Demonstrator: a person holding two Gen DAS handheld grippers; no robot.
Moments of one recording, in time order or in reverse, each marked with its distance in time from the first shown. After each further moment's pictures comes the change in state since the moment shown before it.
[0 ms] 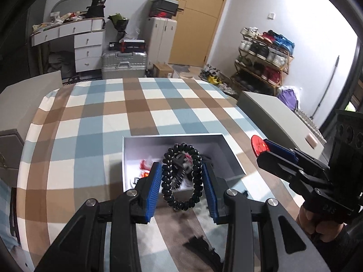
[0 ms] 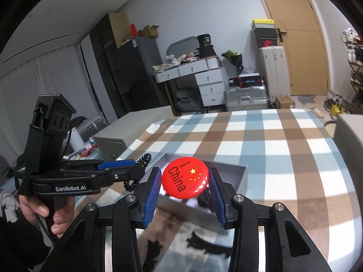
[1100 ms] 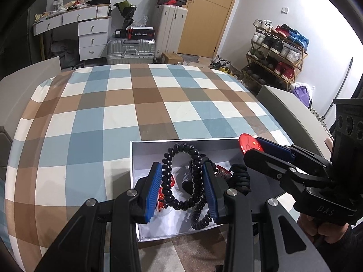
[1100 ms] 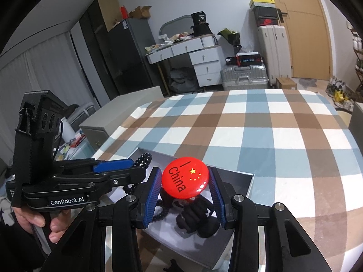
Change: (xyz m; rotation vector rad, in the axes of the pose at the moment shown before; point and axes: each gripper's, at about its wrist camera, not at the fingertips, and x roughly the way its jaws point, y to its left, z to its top) left arm 0.043 0.026 0.008 -0.030 0.067 0.027; right arm 0.079 -0.030 0.003 0.032 0.134 -0.015
